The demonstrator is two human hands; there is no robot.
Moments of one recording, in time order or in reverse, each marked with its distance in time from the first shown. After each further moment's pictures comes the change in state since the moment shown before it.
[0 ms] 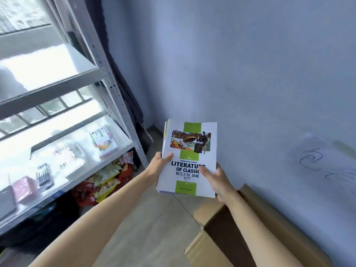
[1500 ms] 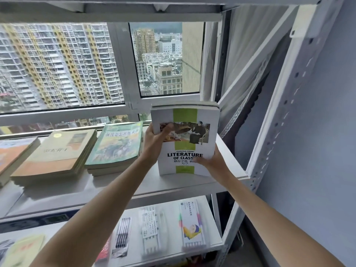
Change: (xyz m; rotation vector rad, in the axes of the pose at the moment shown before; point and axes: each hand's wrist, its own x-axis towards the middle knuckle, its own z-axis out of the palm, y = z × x) left_hand 0.093 0.284 -0.520 -0.196 0.705 0.914; right_hand 0.296 -0.316 0.535 -0.127 -0.634 -0.549
